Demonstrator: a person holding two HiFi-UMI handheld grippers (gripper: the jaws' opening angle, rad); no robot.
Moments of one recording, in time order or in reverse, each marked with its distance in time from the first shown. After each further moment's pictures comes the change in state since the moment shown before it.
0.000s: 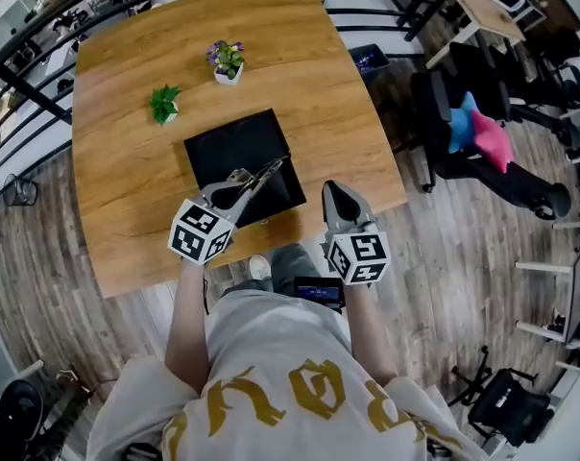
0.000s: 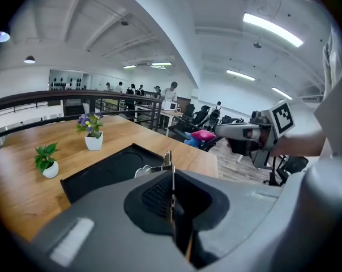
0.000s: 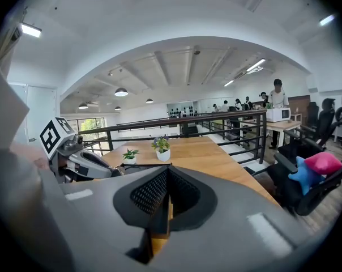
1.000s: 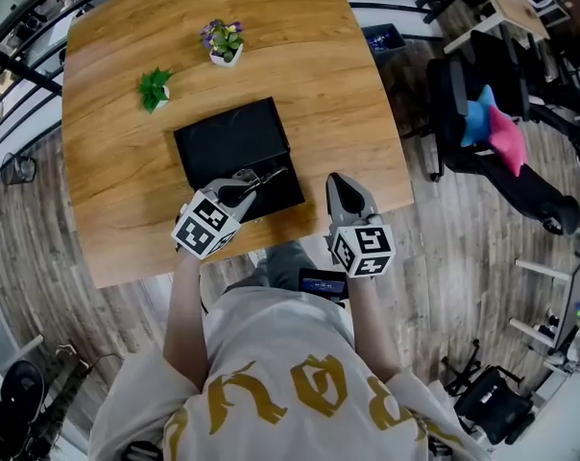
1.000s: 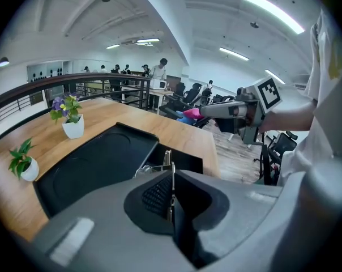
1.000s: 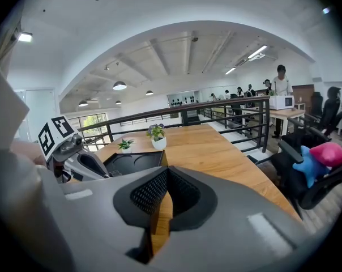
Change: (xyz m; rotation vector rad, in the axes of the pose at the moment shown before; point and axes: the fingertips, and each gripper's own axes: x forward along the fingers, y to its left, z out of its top) left arm 0.048 -0.005 -0.038 0.081 0.225 -0.096; right arm 0.036 -0.036 -0.030 0.032 0.104 0.039
